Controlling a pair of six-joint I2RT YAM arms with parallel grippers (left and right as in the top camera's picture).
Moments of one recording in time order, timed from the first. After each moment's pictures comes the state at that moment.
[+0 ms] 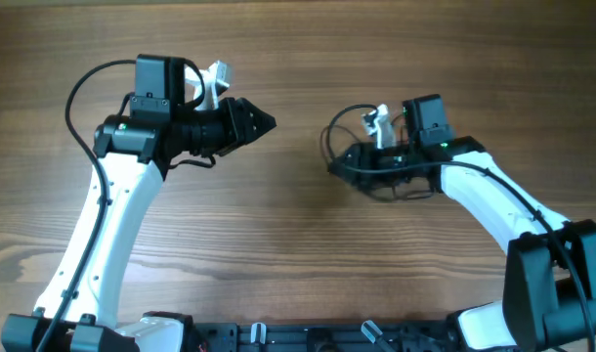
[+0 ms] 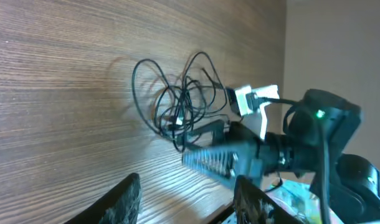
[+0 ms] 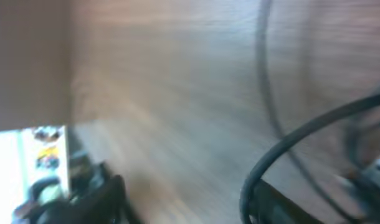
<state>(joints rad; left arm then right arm) -0.15 1.44 1.25 -0.78 0.71 -0.49 0.25 1.63 0.92 -0.42 -0.84 0.33</state>
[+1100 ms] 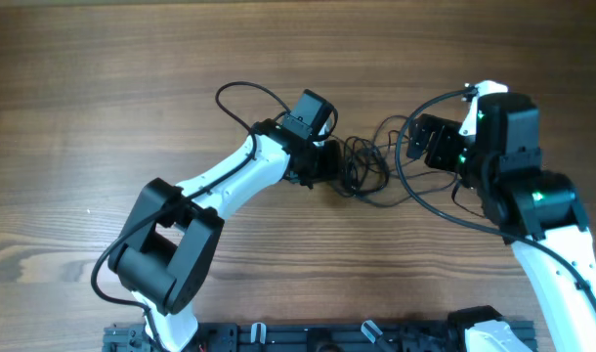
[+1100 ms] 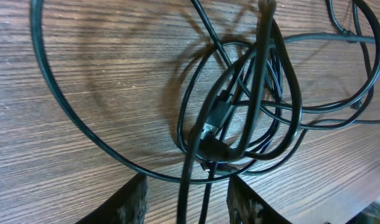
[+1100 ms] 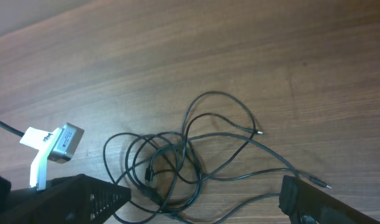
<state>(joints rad) -0.61 1.90 1.26 -0.54 0.36 -0.68 0.18 1.13 1.08 -0.76 0.00 0.39</state>
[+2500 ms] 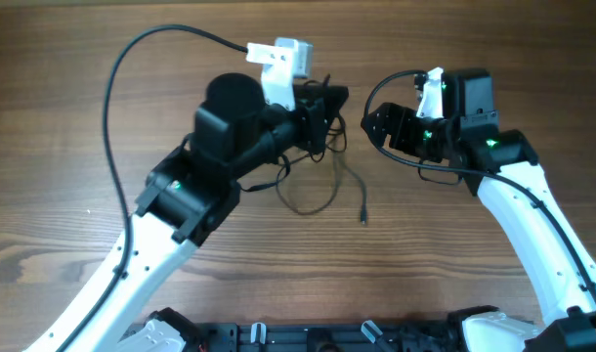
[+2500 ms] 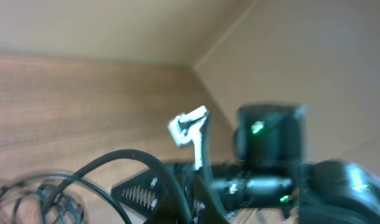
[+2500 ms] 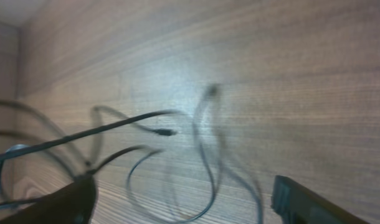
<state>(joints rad) -0.59 1.25 1.26 -0.23 0.30 -0.57 0.18 1.41 1.07 -0.57 -0.40 0.47</state>
